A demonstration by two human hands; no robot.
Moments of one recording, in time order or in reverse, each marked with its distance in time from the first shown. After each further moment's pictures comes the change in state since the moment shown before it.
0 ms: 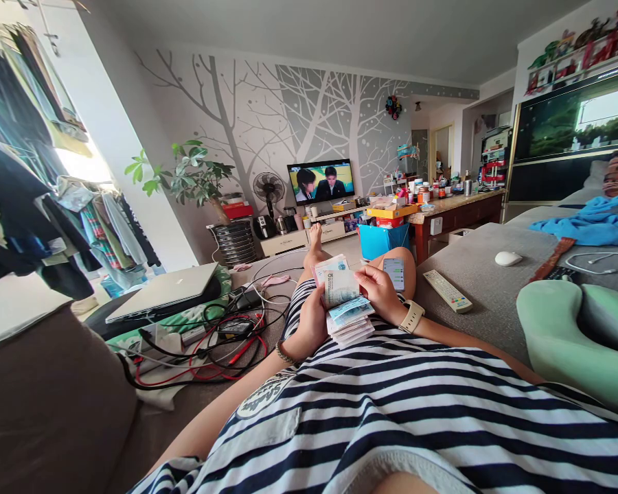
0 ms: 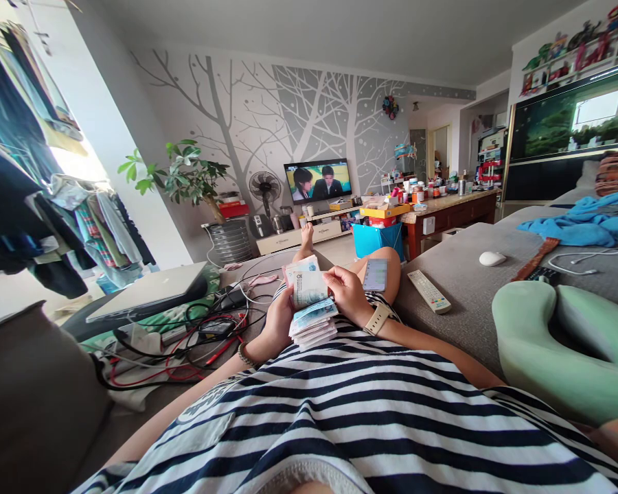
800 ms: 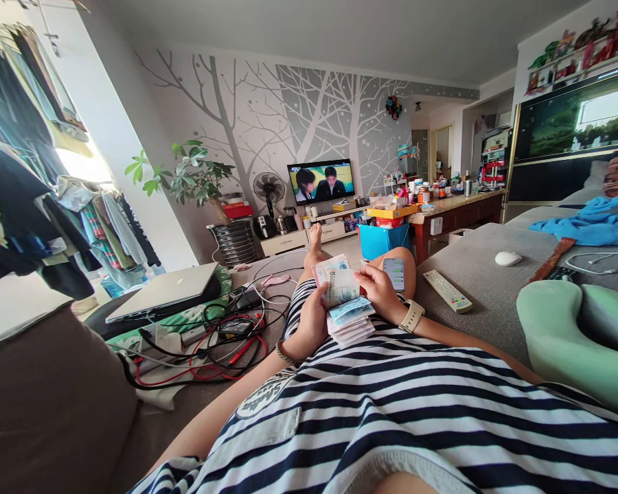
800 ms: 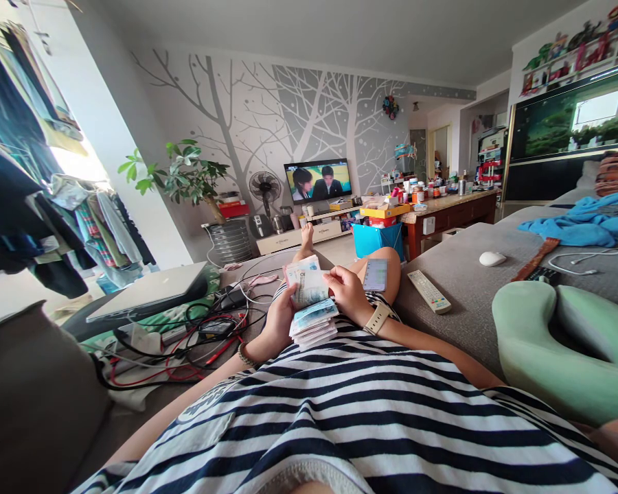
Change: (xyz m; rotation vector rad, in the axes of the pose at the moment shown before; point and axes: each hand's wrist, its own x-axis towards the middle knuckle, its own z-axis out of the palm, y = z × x) left_hand 0.000 -0.004 -0.003 -0.053 -0.102 0.004; right_hand 0.002 0.007 0.000 -0.004 0.007 0.042
